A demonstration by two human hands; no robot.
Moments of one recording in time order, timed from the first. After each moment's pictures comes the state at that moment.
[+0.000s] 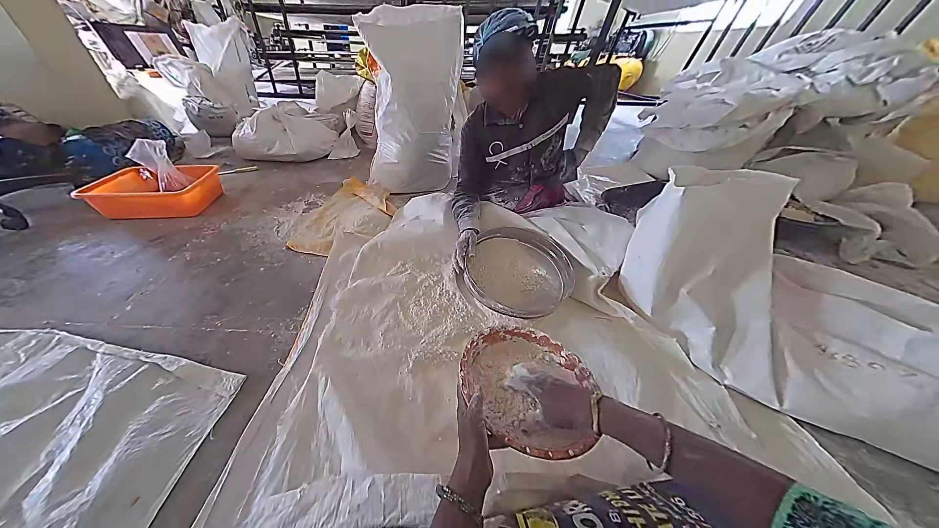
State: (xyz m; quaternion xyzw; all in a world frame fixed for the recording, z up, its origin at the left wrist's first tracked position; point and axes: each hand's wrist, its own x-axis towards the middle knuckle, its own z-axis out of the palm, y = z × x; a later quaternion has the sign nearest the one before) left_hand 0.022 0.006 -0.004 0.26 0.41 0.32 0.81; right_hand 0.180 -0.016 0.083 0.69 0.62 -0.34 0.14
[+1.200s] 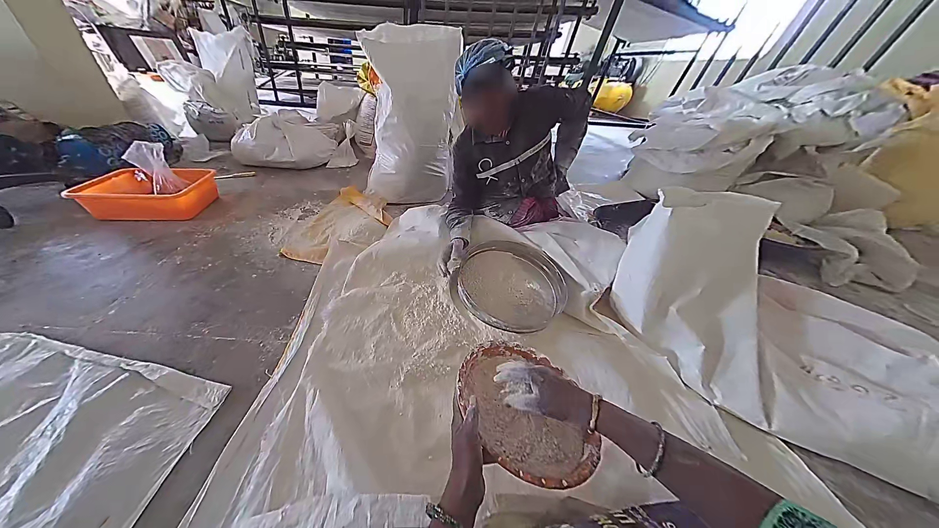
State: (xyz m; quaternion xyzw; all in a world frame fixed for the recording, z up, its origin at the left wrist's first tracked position) left_hand 0.024 0.007 0.005 0.29 0.41 0.31 0.81; right_hand 0.212 -0.006 0.076 0.68 0.66 -0.32 -0.07
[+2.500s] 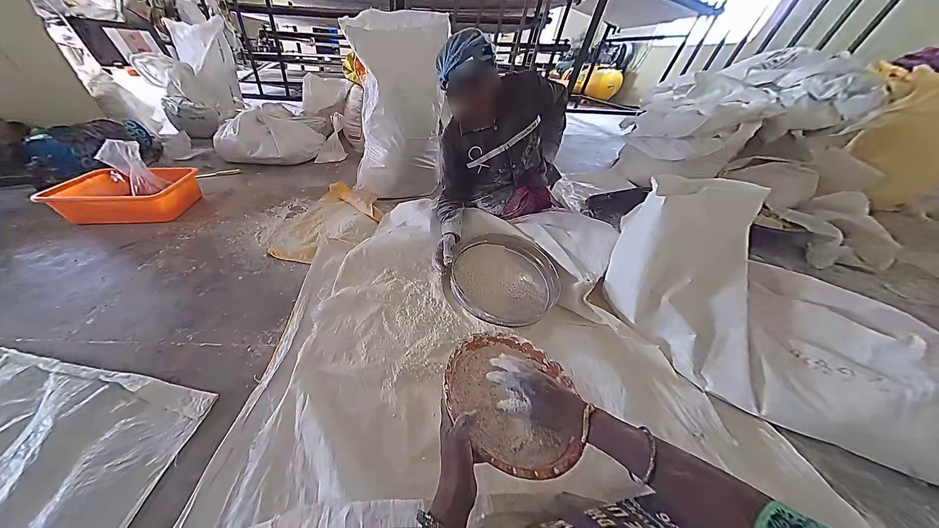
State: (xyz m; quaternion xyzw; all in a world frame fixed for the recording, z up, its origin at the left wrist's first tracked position) left_hand 0.023 0.006 -0.003 0.27 0.41 0.34 0.80; right_hand 0.208 -0.015 0.067 0.69 0.67 -0.26 -0.04
